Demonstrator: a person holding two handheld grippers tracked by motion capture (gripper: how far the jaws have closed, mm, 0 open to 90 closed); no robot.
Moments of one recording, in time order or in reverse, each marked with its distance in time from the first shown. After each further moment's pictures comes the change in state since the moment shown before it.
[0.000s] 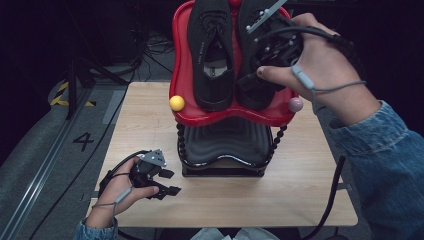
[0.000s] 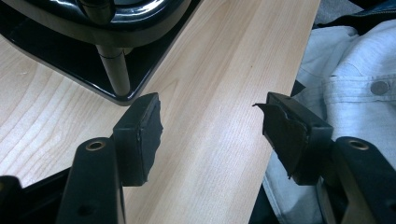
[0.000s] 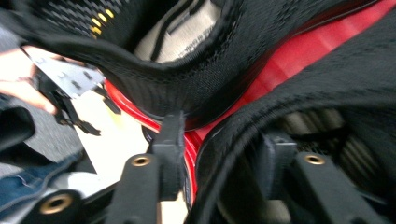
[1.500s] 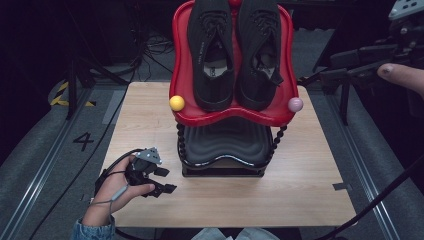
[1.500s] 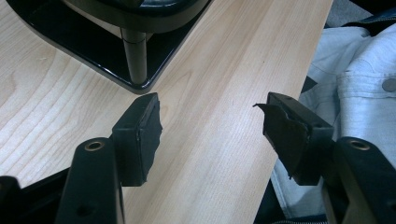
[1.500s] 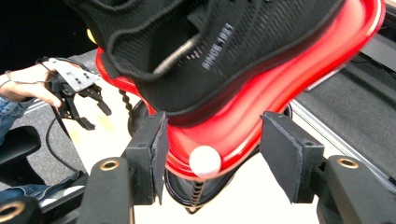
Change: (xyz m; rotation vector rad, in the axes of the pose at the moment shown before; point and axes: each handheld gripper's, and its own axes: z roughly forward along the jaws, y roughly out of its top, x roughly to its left) left arm 0.009 -0.006 -0.007 0.007 0.018 -0.025; right arm -0.049 -0.108 -0.103 -0.244 -0.034 0.085
